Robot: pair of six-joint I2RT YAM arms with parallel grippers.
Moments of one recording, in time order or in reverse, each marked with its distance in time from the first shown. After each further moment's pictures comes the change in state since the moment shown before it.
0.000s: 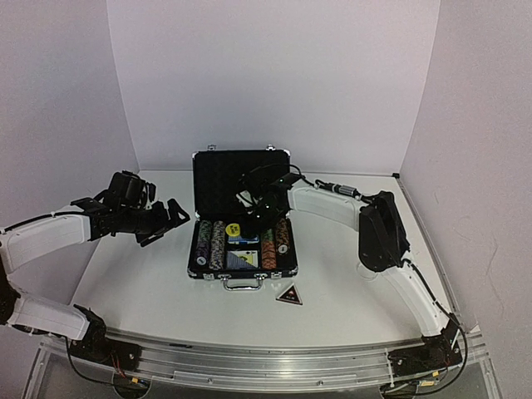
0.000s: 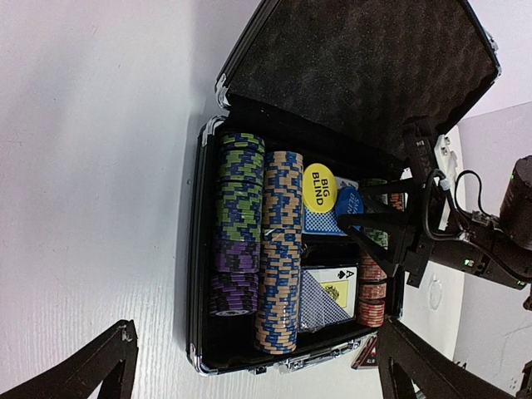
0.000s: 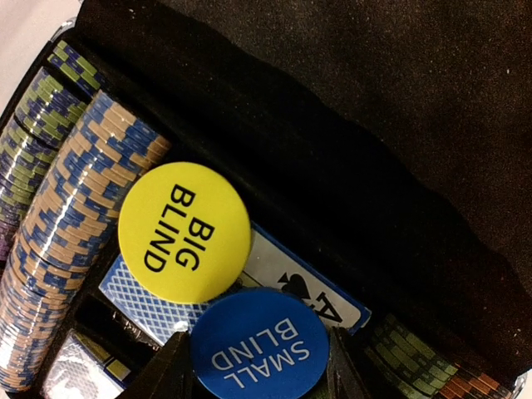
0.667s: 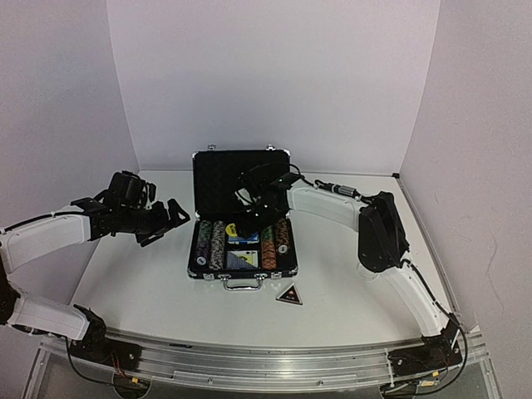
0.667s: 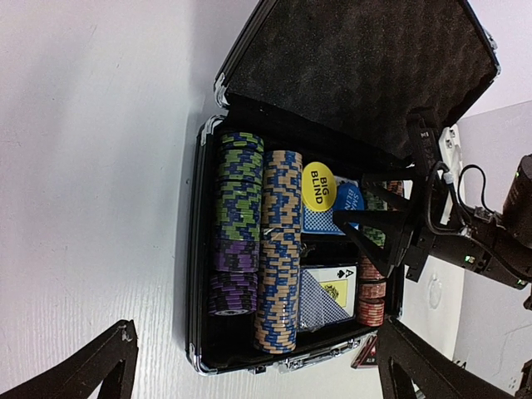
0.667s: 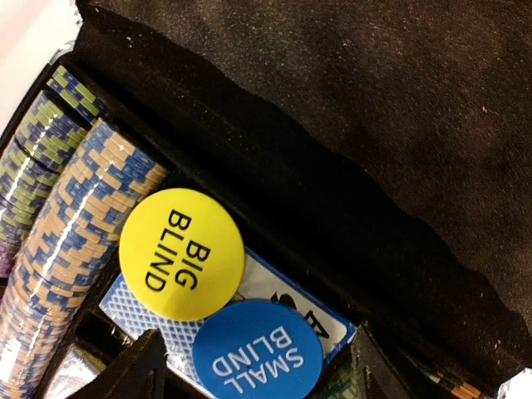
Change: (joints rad) left arm 0.000 0.000 0.000 0.000 0.003 0.001; right arm 0.005 0.003 0.013 0.026 0.035 -0.006
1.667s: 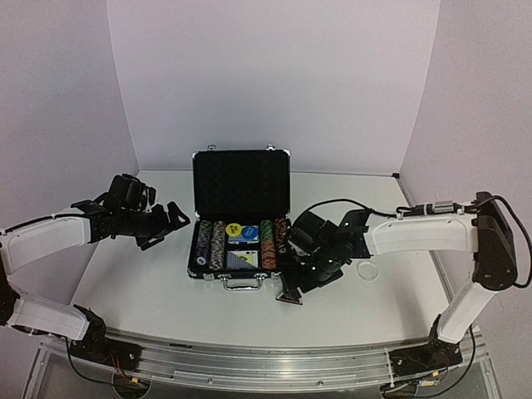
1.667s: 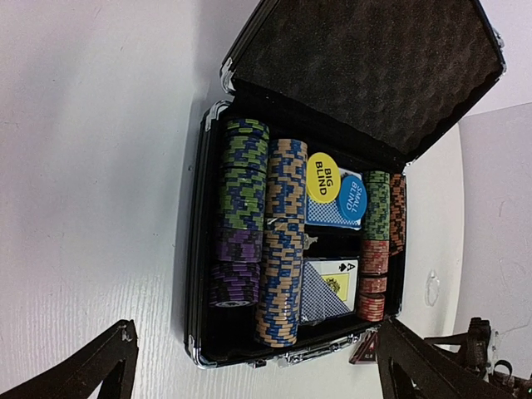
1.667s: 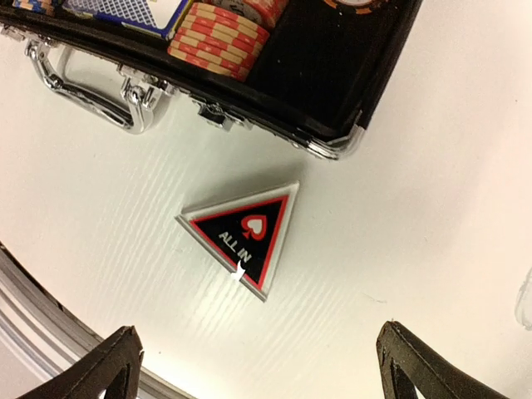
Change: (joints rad) left arm 0.000 -0.006 -0.022 0.001 0.015 -0.026; right arm 0.197 -0.869 -1.168 0.082 0.052 0.396
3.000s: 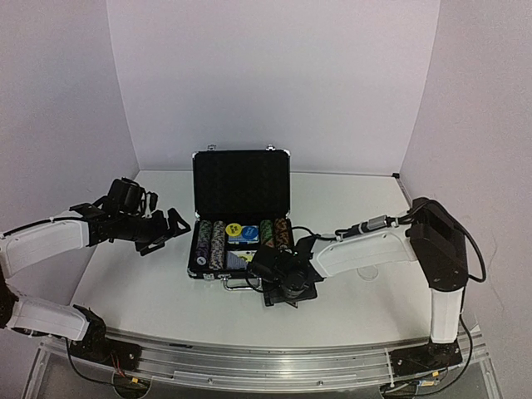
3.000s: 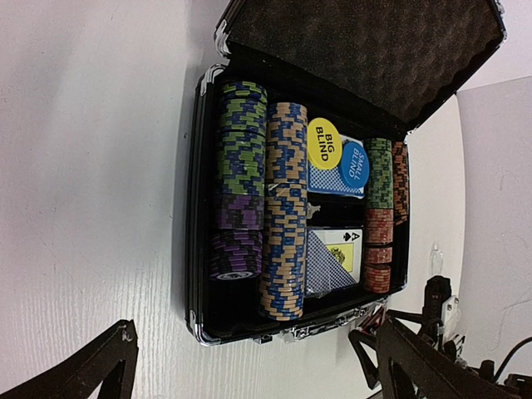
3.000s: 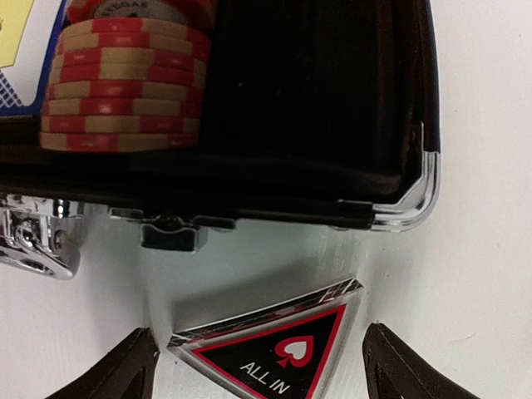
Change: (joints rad) left arm 0.000 -0.023 -0.029 -0.030 0.058 0.032; right arm 0.133 0.325 0.156 0.037 0.280 0.454
